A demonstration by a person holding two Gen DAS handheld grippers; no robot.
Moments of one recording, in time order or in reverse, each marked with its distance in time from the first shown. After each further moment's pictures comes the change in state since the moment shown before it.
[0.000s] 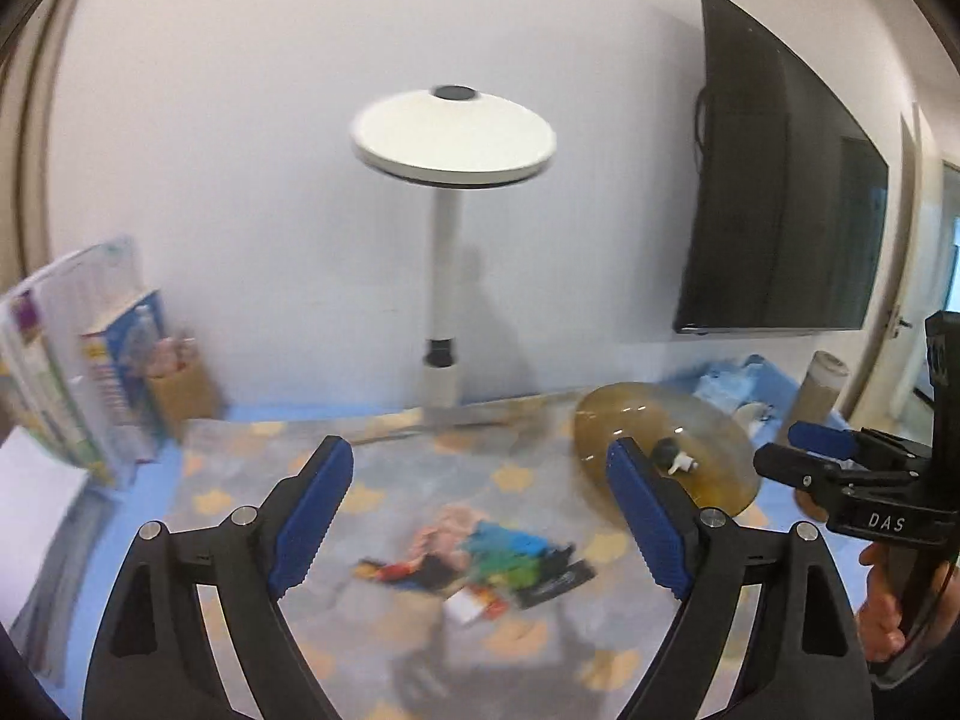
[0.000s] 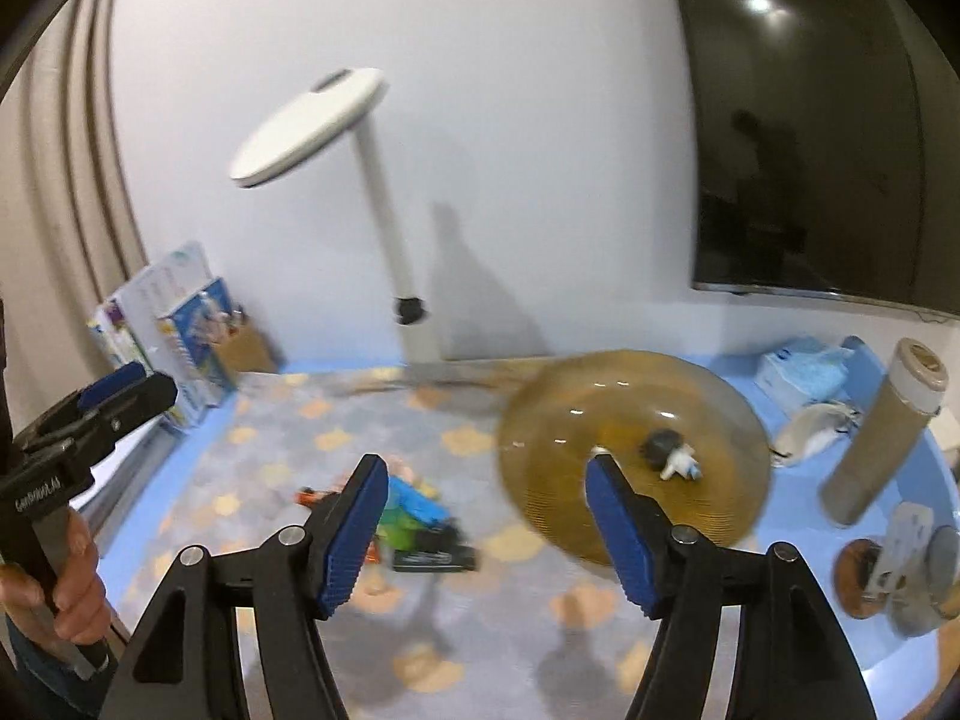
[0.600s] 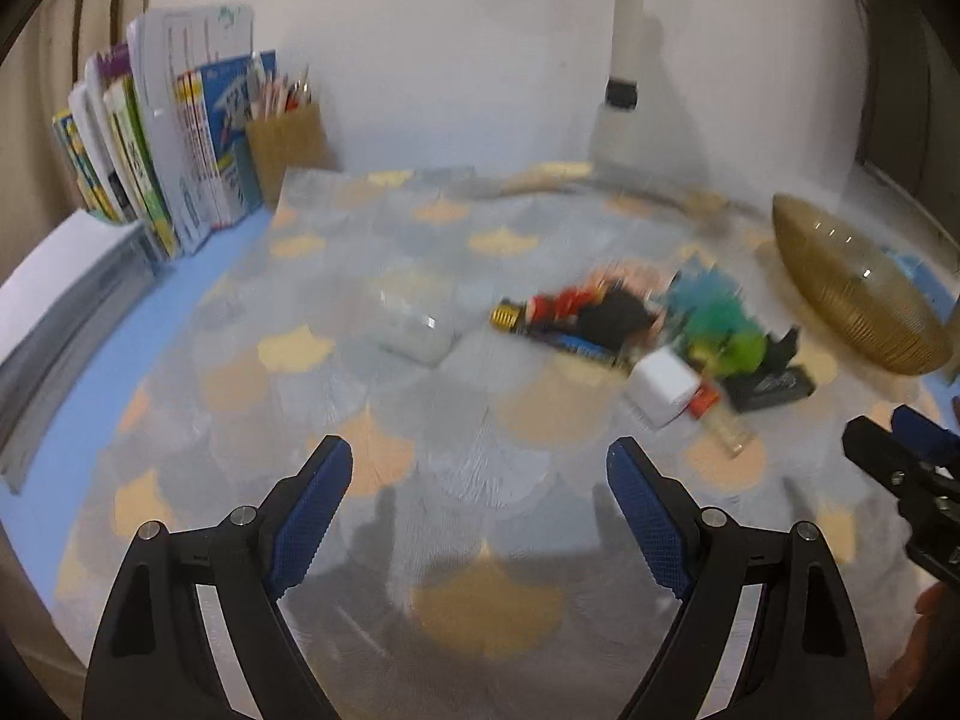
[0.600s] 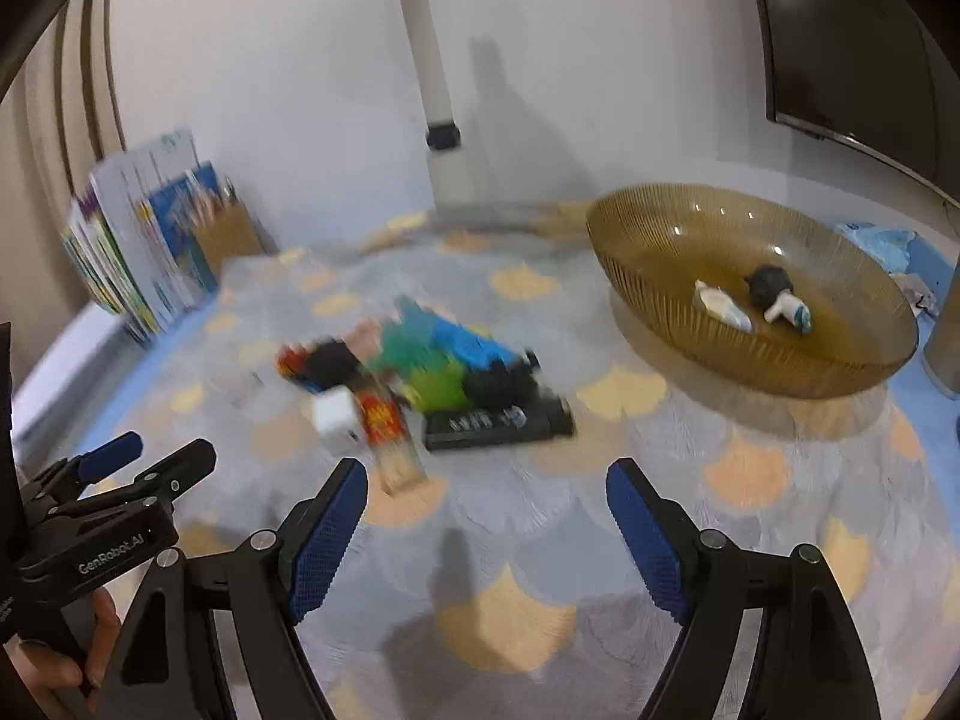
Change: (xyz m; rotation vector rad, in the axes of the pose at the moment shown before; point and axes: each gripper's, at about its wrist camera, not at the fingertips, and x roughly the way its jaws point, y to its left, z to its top) left arm 0.097 0.058 -0.167 -0.126 0.294 0.294; right arm 0.124 0.045 -0.132 0.006 0.132 -0.025
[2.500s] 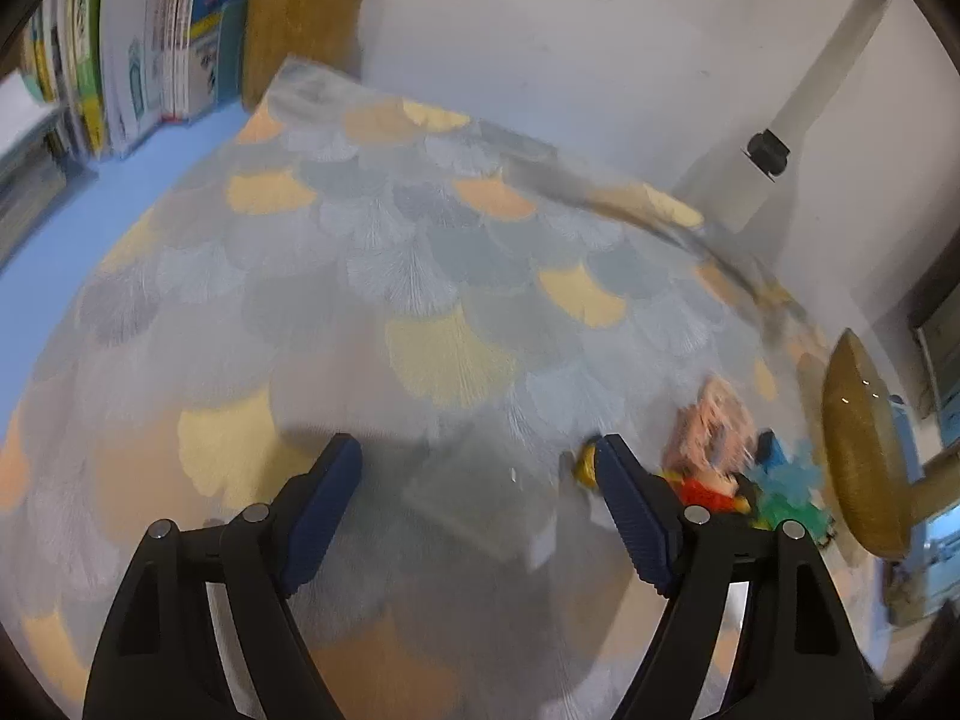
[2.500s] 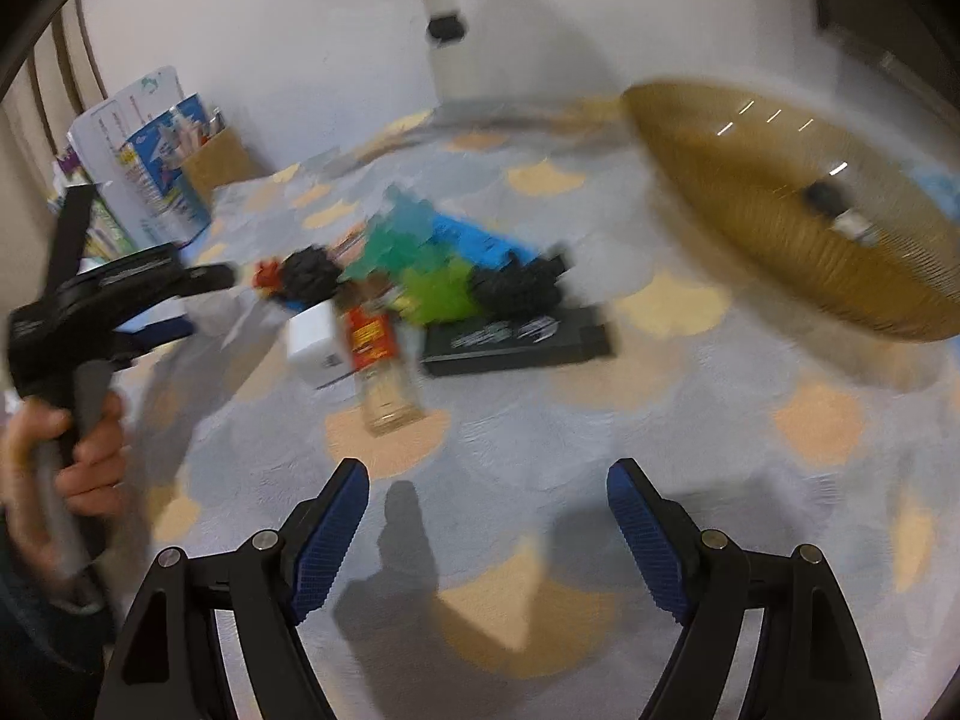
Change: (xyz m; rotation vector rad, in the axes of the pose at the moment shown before) left arm 0.101 0.070 0.075 -0.284 0.192 -0.181; right arm 0.044 0.000 -0.001 0.020 0.211 0.081
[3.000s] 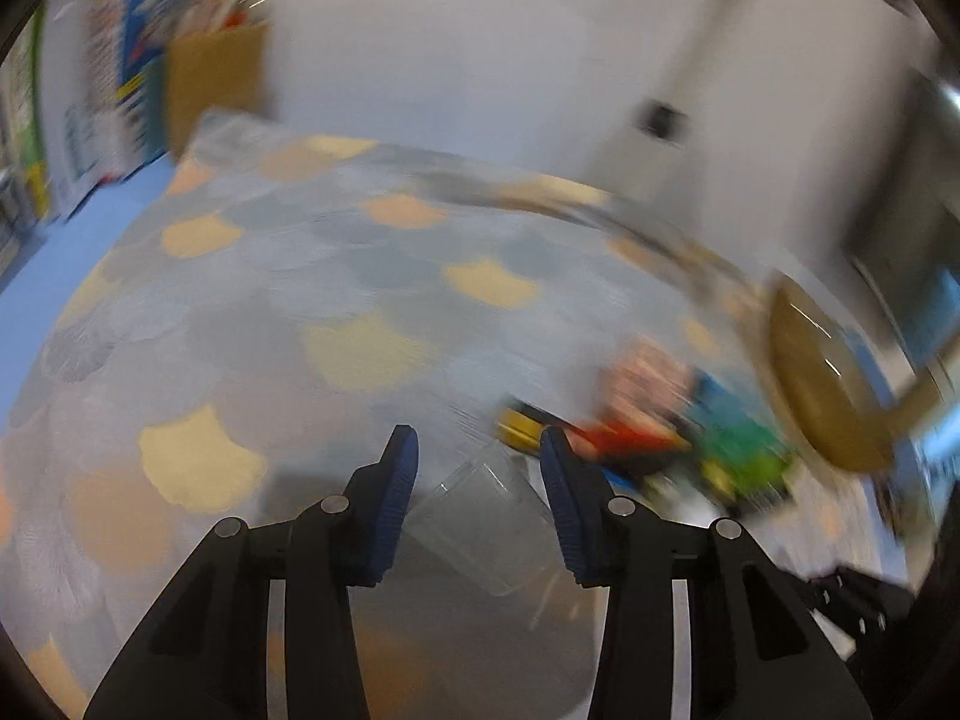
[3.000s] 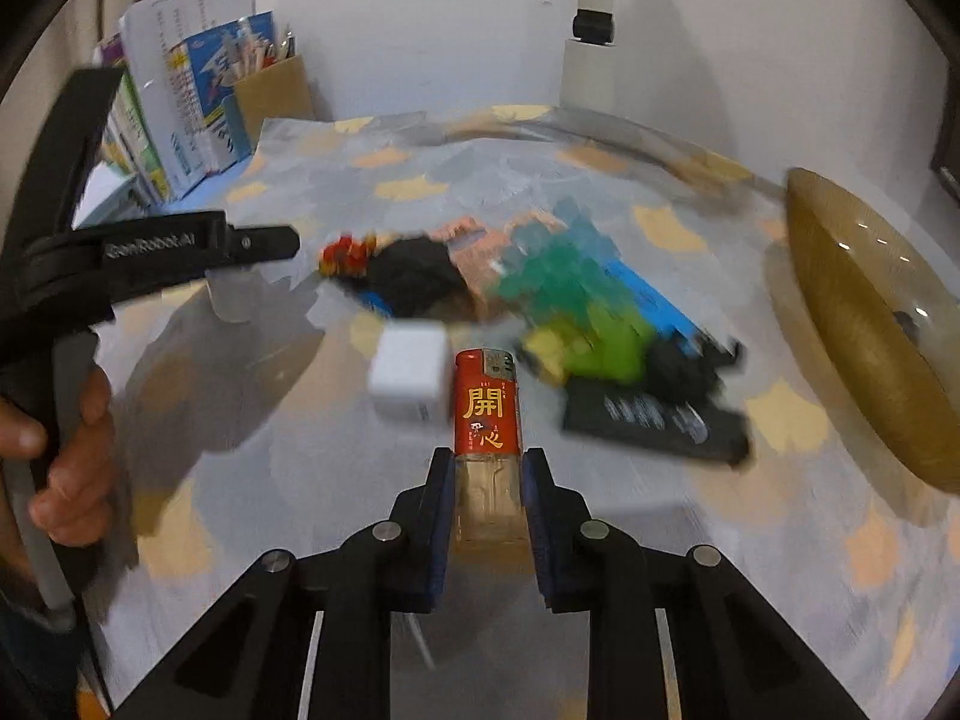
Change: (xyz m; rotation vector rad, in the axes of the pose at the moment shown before) left arm -0.033 -0.022 -0.025 0.201 -0.051 -0.172; right arm 0.022 0.067 0.007 -0.242 0.011 -0.087
